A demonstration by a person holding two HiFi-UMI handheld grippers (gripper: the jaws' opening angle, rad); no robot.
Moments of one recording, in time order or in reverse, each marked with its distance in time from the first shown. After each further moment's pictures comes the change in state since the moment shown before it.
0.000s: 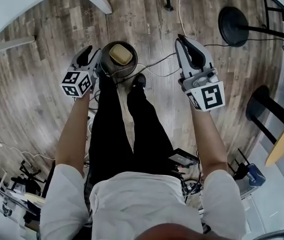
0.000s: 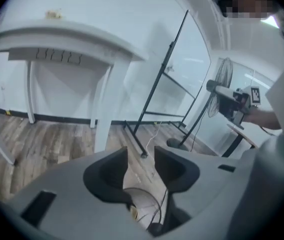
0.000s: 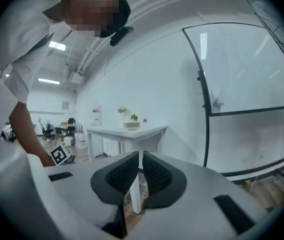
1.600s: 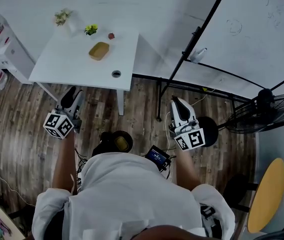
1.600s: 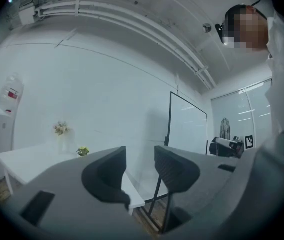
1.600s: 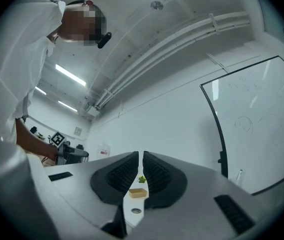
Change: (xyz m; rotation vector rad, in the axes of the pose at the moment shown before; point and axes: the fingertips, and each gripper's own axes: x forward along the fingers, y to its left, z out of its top) left arm -0.418 -0.147 0.379 0.178 -0.733 0.155; right arm -0.129 0.052 0.391 -0.126 -0.477 0.130
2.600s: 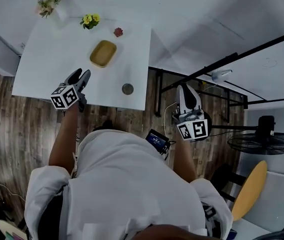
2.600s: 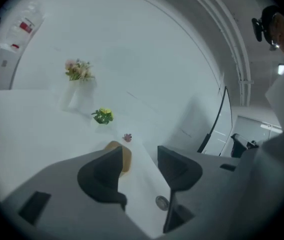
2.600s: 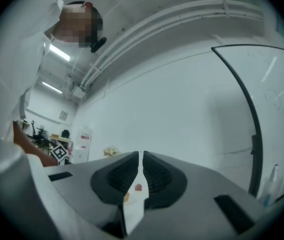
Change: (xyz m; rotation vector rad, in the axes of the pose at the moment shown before) left arm 0.244 0.318 -0.137 -0.421 0.295 0.046; right arm 0.310 -0.076 -0.128 -0.023 0.187 -0.137
